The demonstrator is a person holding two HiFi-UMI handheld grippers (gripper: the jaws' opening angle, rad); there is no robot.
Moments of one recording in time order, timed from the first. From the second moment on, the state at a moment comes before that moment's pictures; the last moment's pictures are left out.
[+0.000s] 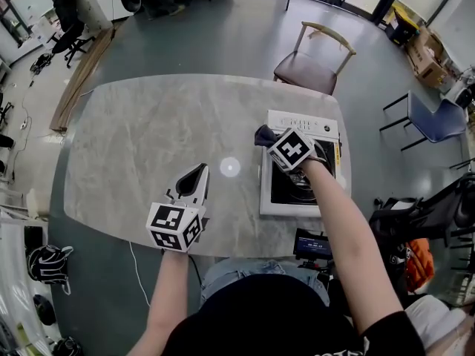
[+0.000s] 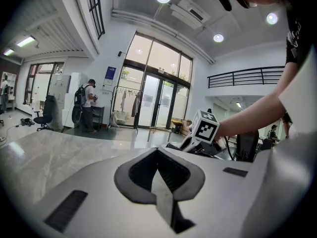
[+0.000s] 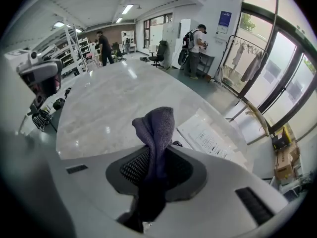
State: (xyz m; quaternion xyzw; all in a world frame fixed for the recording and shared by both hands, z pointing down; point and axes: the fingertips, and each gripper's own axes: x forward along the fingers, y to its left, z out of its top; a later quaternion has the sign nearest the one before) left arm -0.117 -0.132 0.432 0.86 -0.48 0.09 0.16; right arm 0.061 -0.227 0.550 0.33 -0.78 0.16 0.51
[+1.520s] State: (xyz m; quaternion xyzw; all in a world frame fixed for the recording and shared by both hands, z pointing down) left arm -0.079 -0.132 0.429 0.88 -0.44 0.09 0.16; right arm 0.039 -0.083 0.550 0.04 -0.79 0.14 0.60
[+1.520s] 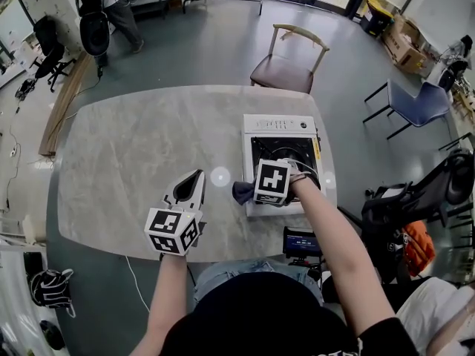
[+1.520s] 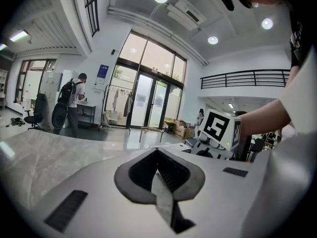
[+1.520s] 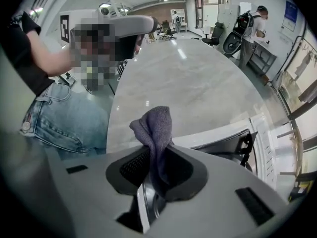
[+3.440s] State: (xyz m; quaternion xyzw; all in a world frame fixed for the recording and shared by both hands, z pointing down) left arm -0.080 -0.180 0.460 0.85 -0.46 0.13 0.19; right arm 0.068 -0.315 0.550 0.35 -0.79 0.33 0.38
